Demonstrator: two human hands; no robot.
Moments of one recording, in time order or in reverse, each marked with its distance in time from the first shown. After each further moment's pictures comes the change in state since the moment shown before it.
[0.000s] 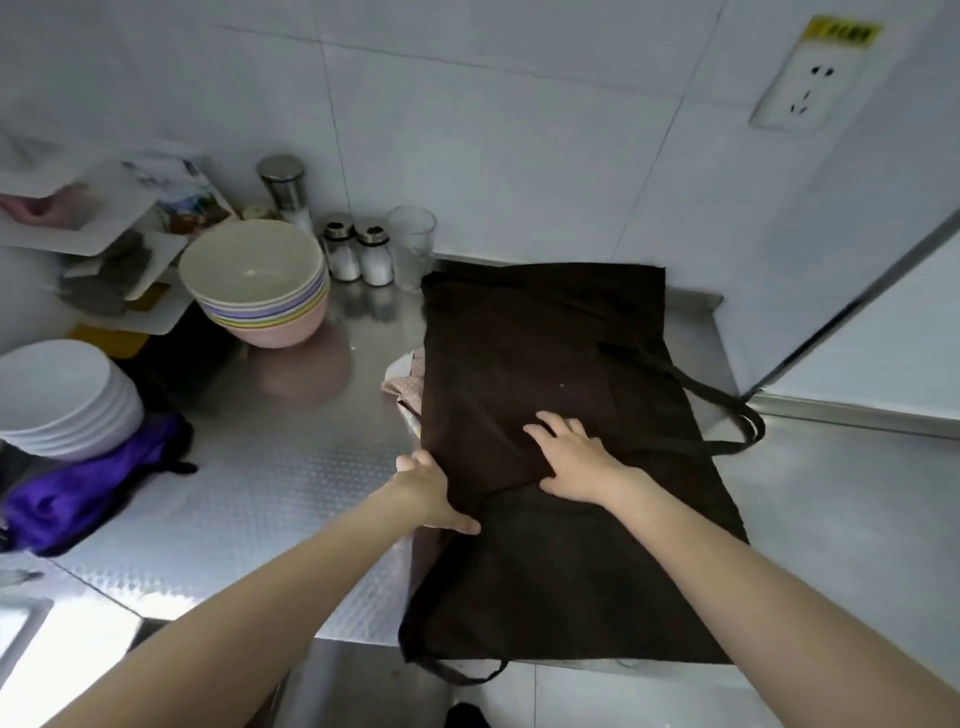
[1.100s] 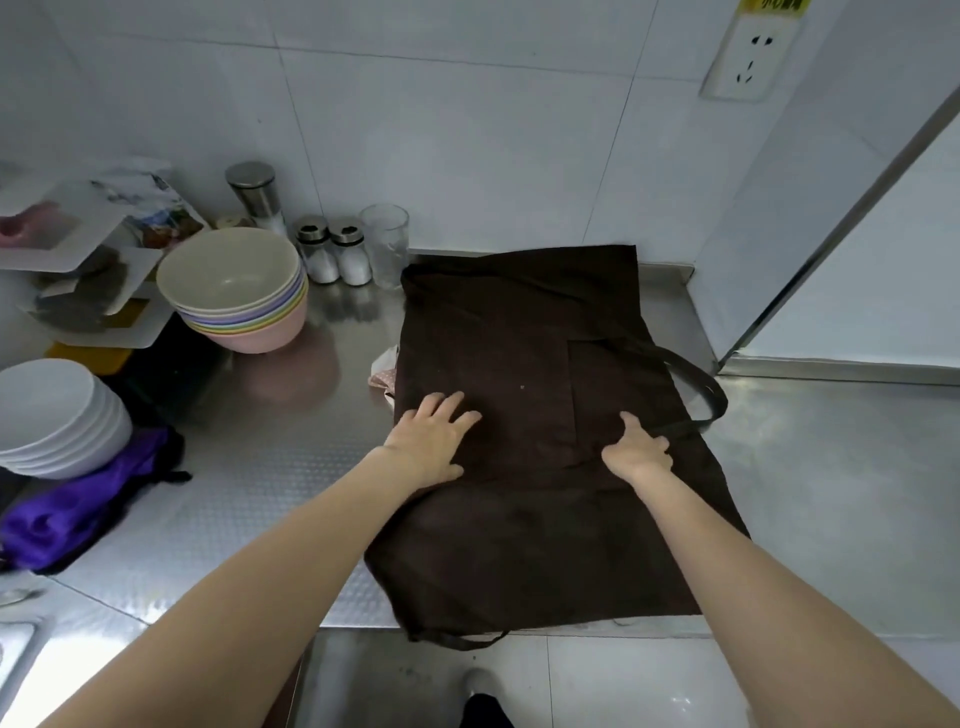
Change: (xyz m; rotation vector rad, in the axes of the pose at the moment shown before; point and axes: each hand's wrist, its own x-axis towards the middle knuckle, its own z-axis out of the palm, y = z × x) left_hand 0.014 0.008 -0.014 0.536 0.322 0.472; right_hand -0.025 0.051 0.032 0.711 0.257 0.760
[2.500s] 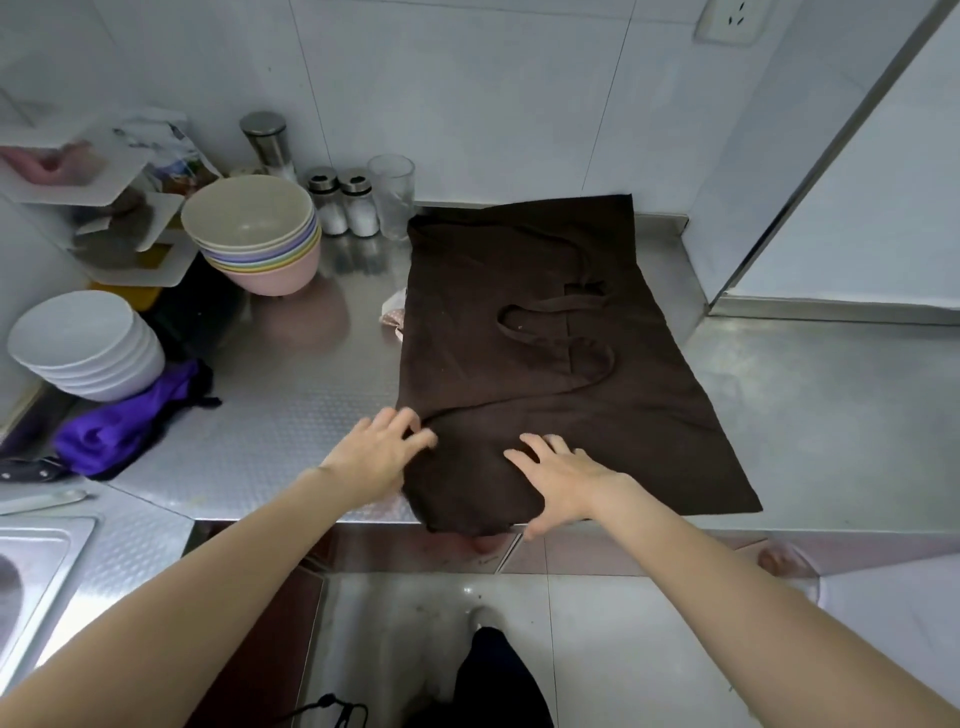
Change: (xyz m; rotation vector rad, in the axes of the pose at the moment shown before) left_hand -0.108 -0.012 0.070 0.105 0.128 0.092; right_hand -0.115 0.033 0.062 -0.855 -0.350 -0.832
